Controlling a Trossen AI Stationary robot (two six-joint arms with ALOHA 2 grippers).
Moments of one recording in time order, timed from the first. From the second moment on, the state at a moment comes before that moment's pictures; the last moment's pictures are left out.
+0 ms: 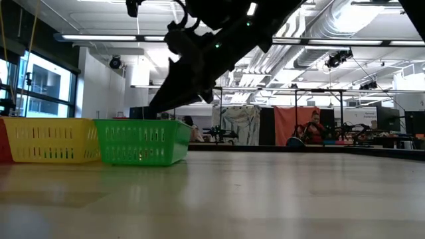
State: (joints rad) left arm 0.02 0.90 0.75 0.21 -0.20 -0.26; right arm 0.06 2.03 1.39 -0.05 0.00 0.15
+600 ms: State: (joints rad) left arm 0.02 0.90 0.75 0.21 -0.19 -0.26; right arm 0.04 1.68 1.26 -0.58 -0.06 -0.02
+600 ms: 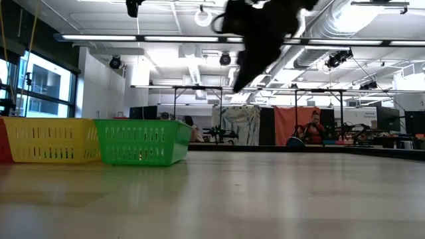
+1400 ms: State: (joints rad) left arm 0.03 0.90 0.75 0.17 0.00 -0.26; right arm 0.03 0.99 0.59 0.55 0.11 0.27
